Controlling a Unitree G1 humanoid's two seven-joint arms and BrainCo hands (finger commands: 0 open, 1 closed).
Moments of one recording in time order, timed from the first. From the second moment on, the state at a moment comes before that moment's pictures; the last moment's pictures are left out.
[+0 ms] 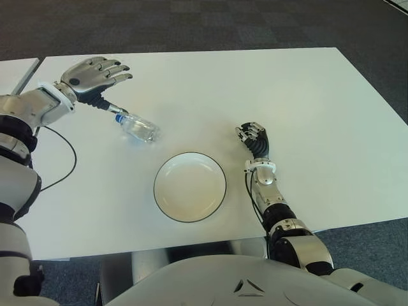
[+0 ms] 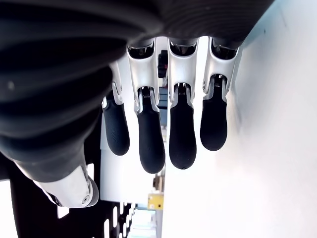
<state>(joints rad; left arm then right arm) -0.95 0.94 -0.77 1.14 1.11 -0.69 0.60 -0.33 0.04 -0.03 0.85 -0.11 -0.48 -0.23</state>
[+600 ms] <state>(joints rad) -0.93 0.89 -0.92 1.19 1.26 -0.58 0.65 -0.33 0.04 -0.02 0.84 -0.11 -0.48 -0.24</state>
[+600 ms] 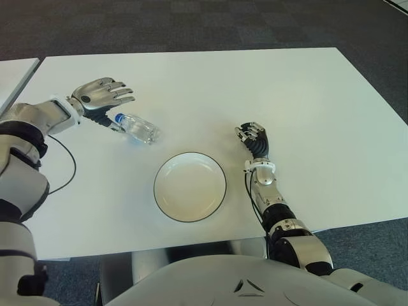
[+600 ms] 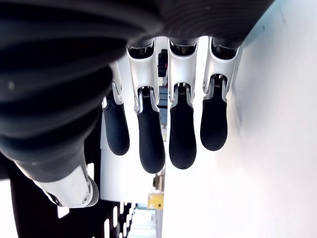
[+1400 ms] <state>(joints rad) -0.91 0.72 -1.05 1.32 1.31 -0.45 0.70 -0.29 0.03 -0.03 0.79 -0.11 -0.48 -0.25</state>
